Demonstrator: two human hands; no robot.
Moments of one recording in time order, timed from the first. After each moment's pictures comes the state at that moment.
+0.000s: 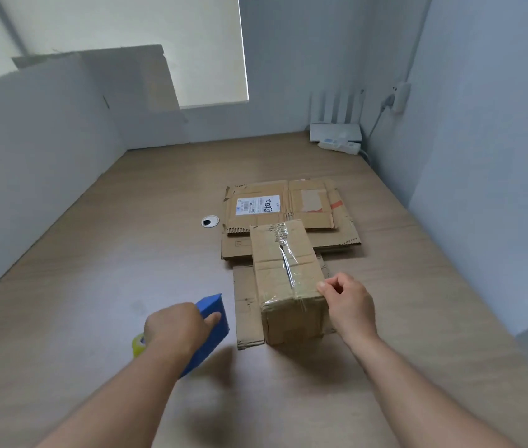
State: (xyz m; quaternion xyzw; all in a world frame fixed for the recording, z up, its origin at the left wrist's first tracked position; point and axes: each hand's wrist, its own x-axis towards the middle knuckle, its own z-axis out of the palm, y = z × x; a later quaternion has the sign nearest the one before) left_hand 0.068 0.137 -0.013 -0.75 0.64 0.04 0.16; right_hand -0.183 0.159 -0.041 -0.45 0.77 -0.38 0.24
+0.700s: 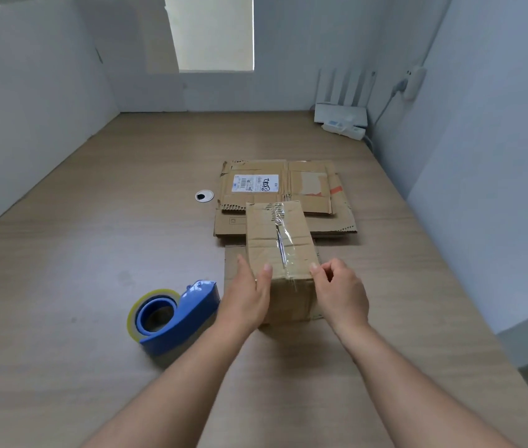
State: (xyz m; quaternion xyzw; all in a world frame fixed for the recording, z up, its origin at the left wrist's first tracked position) left_hand -0.026 0.156 -0.029 -0.64 0.60 0.41 -0.24; right_hand -0.180 0.162 -0.038 -0.50 0.79 -0.31 0.20
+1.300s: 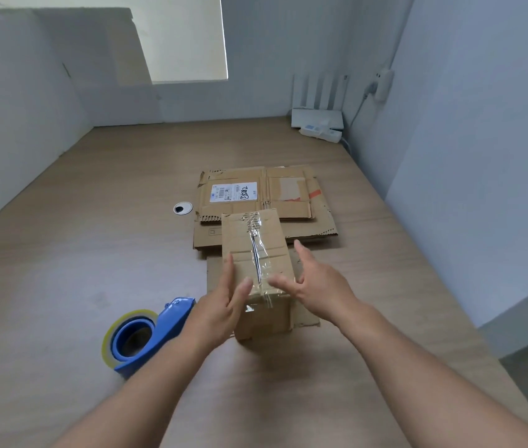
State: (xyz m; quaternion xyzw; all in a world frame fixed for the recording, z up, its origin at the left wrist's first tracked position) left_hand -0.010 0.145 -0.024 -0.60 0.68 0.37 -0.19; right_hand -0.201 0.143 -0.007 -0.64 0.71 -0.14 0.26
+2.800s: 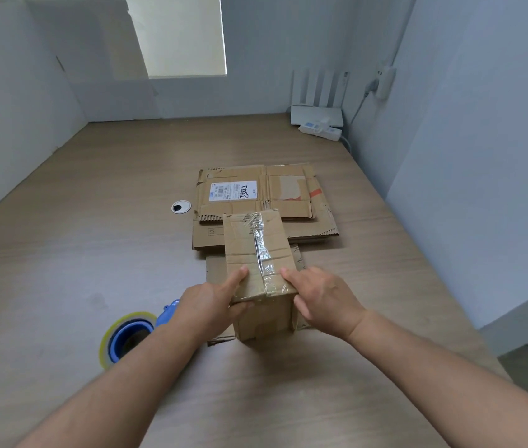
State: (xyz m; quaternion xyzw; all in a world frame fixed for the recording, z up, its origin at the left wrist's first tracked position) left_hand 0.000 0.116 -0.027 -0.56 0.82 0.09 0.05; right_hand -0.220 0.139 -0.053 -0.84 0.50 -0.18 -0.05
